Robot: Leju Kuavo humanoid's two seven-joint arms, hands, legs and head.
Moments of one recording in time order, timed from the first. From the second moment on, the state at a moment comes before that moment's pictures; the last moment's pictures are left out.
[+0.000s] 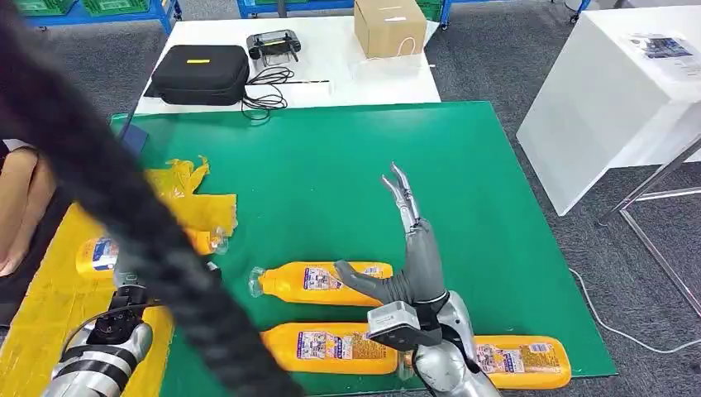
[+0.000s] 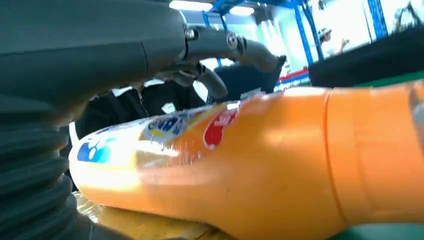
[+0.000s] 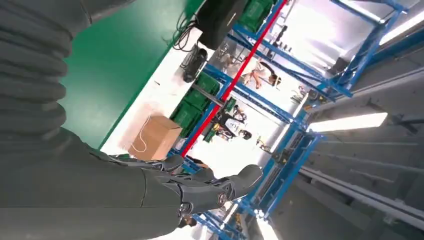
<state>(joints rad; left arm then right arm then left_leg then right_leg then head) -0.41 0.15 -0.19 -0.75 -1.44 0.53 0.04 -0.02 0.04 0.40 -1.76 0.57 -0.41 -0.36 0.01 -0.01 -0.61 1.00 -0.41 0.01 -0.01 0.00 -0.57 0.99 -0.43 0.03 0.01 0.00</state>
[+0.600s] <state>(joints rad) -0.01 0.01 -0.04 -1.50 -0.54 0.43 -0.52 0.07 -0.22 0.43 -1.75 0.81 -0.14 -0.30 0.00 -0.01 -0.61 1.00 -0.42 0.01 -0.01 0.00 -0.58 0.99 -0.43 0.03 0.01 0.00</state>
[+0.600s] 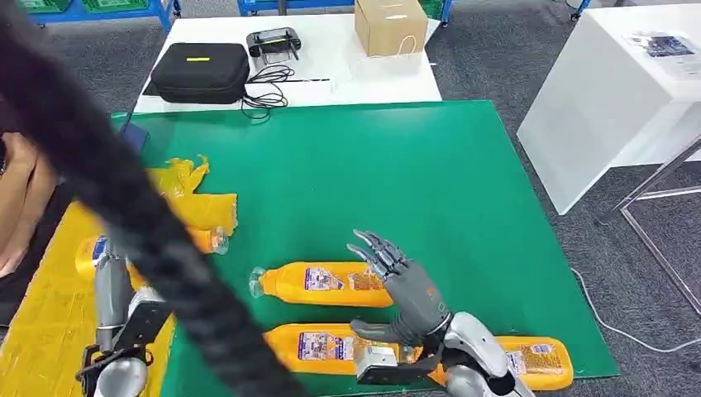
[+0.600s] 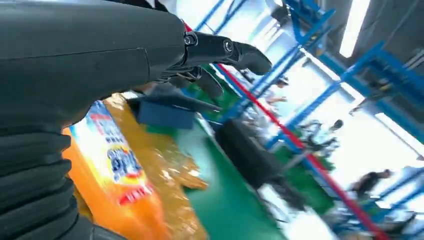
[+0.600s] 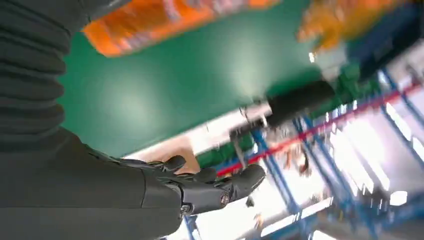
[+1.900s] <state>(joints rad) -0.02 -0.07 0.16 -1.53 -0.19 0.29 -0.61 0.40 -0.68 0.36 -1.96 0.74 -0.15 -0.29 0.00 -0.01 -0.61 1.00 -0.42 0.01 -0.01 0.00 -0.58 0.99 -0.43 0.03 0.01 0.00</state>
